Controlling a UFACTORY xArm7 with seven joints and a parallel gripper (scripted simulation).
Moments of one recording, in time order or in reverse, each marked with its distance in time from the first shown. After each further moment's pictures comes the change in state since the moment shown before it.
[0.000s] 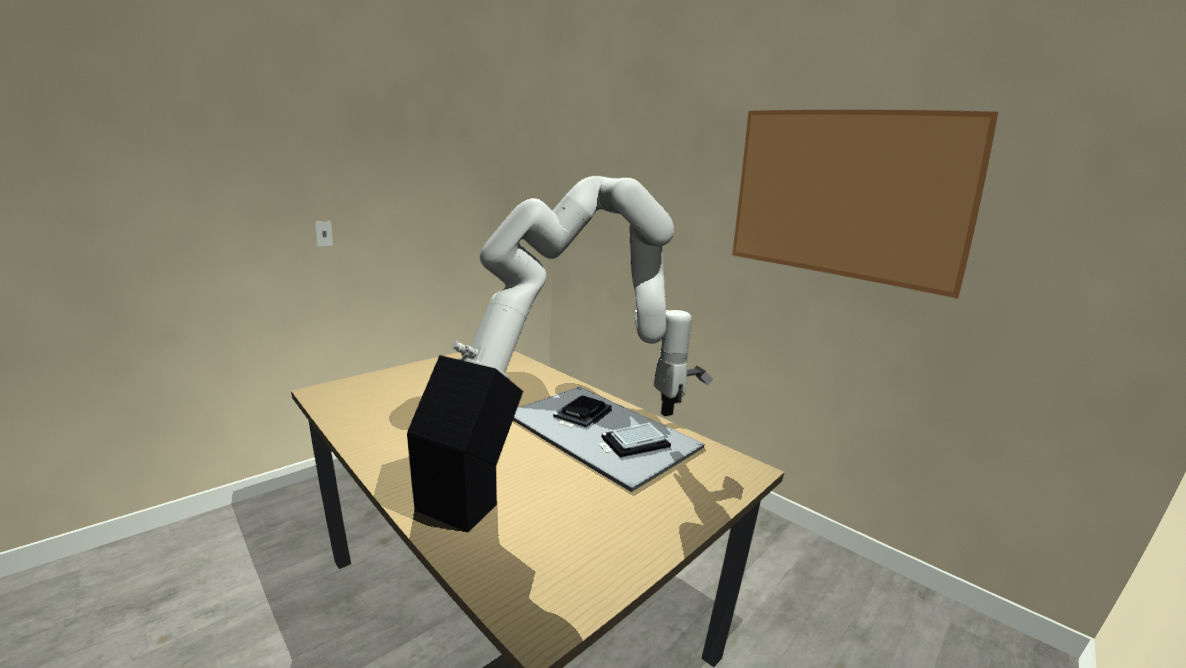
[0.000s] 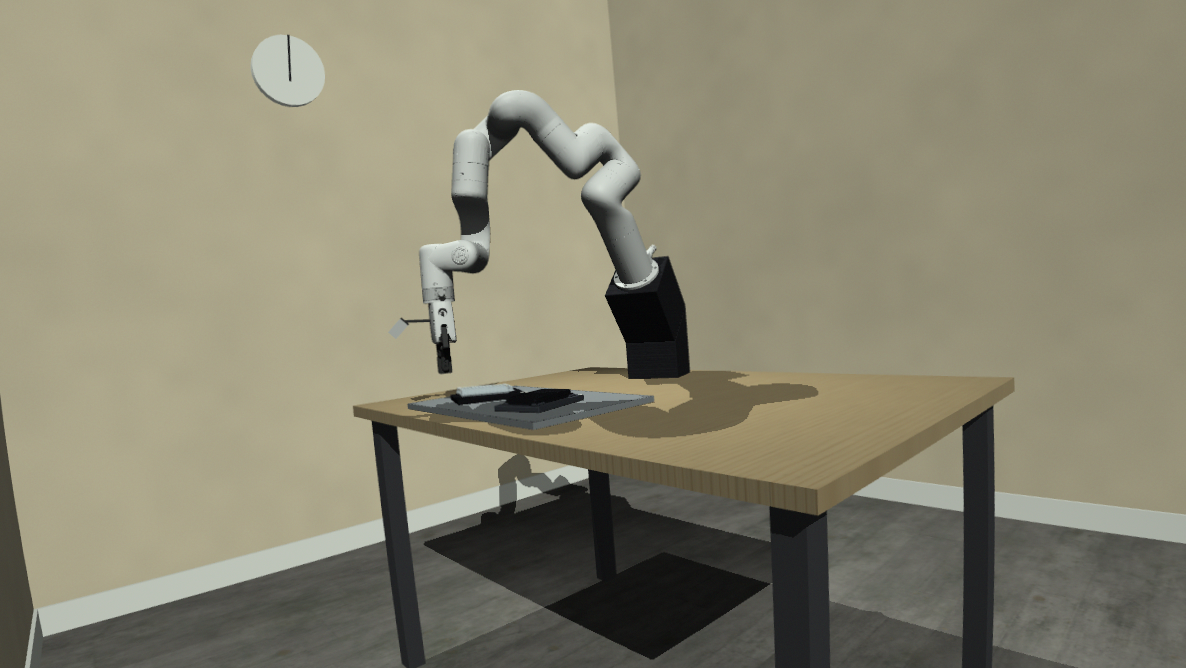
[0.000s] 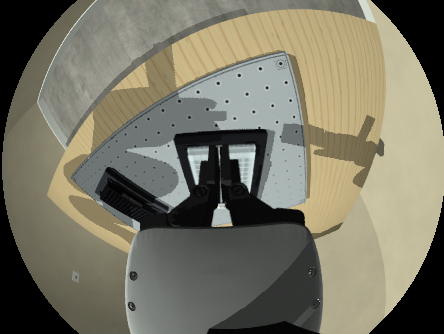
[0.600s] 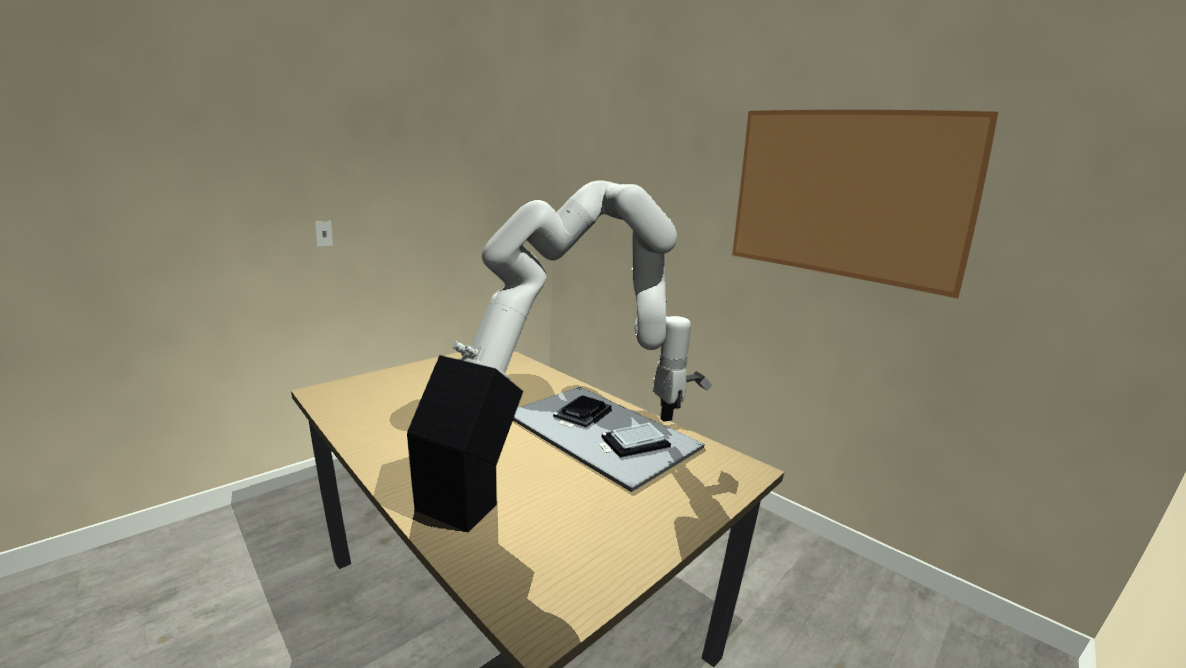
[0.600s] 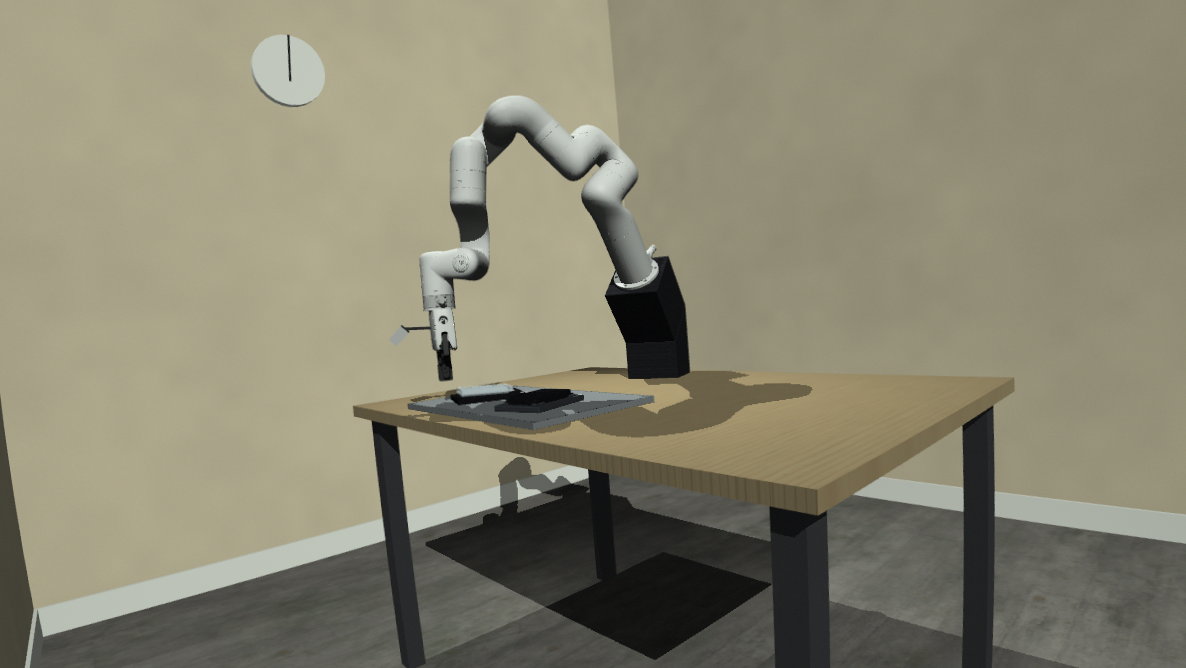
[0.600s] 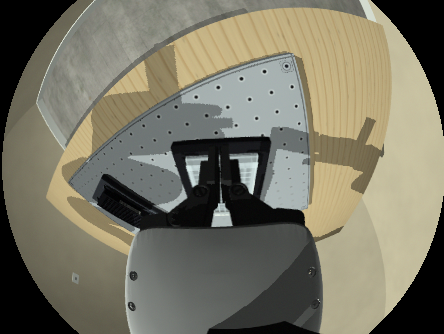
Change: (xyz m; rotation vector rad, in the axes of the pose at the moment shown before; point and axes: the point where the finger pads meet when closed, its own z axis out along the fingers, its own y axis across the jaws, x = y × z) arm 0.000 0.000 0.017 0.000 0.000 0.000
